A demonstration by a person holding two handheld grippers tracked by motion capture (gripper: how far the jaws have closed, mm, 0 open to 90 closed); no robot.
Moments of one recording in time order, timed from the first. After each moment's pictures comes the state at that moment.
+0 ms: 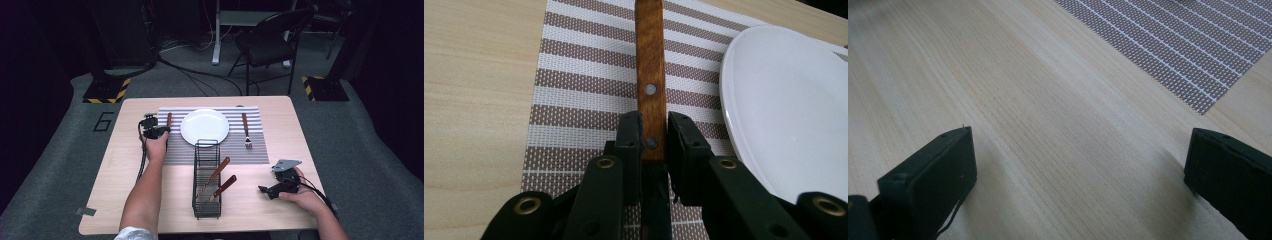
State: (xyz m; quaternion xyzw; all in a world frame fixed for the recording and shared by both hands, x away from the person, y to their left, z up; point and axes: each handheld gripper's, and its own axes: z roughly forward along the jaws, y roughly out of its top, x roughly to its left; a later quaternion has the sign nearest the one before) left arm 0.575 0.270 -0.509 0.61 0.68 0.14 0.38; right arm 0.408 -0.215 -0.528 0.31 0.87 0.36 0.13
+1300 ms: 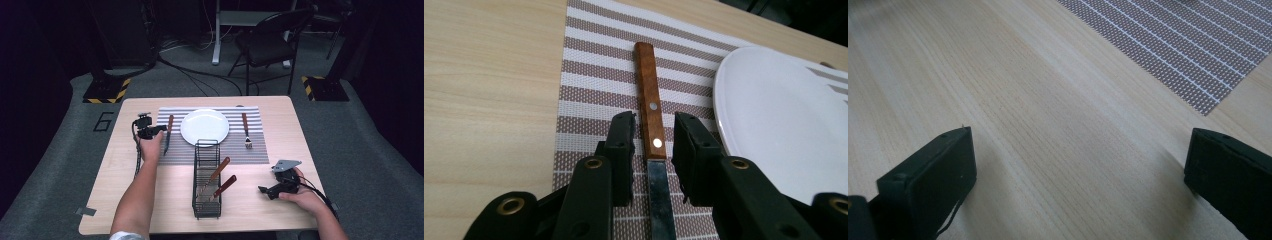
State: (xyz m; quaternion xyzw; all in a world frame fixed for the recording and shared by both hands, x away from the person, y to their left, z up) left arm 0.559 0.289 -0.493 0.60 0.67 0.15 0.41; right arm 0.407 -0.214 -0.528 0.30 0.87 0.36 0.13
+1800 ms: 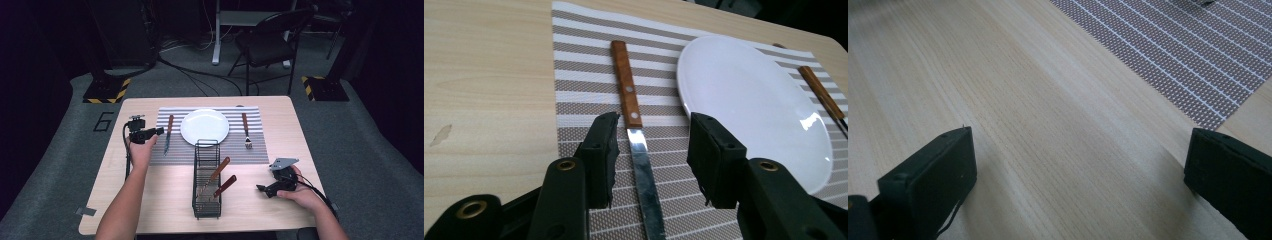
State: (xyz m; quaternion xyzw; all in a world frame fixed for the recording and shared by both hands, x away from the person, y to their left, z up) left arm 0.525 0.297 -0.465 0.64 0.62 0.14 0.43; right arm 0.414 -0.209 -0.528 0.29 0.88 0.36 0.12
